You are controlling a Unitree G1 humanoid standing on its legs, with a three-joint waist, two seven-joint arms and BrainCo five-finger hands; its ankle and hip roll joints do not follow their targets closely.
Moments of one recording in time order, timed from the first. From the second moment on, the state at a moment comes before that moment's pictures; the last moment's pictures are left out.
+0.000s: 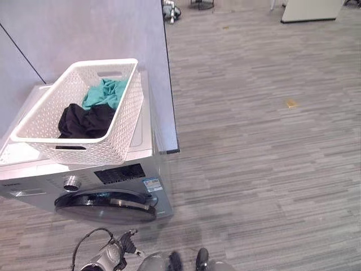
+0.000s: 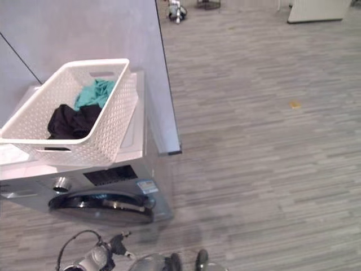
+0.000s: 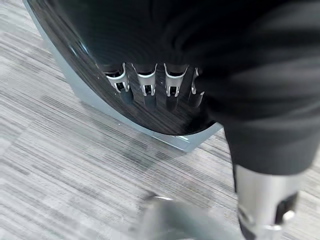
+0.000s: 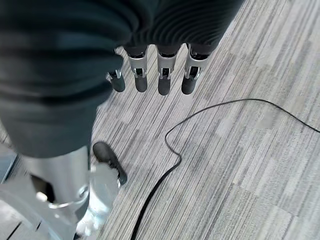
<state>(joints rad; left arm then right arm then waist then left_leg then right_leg) -0.16 0.36 -0.49 1.08 0.29 -0.06 -0.02 0.00 -0.43 0.34 1.35 -0.19 -0.06 0.13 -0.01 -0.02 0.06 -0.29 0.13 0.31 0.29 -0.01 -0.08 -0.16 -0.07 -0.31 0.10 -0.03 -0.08</state>
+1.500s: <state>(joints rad) -0.15 0.36 -0.36 1.31 0.24 -0.05 0.00 -0.06 -0.49 0.38 1.29 -0.17 -0.07 0.15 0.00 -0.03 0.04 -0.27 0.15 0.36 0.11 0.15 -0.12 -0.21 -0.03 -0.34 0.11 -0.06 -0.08</state>
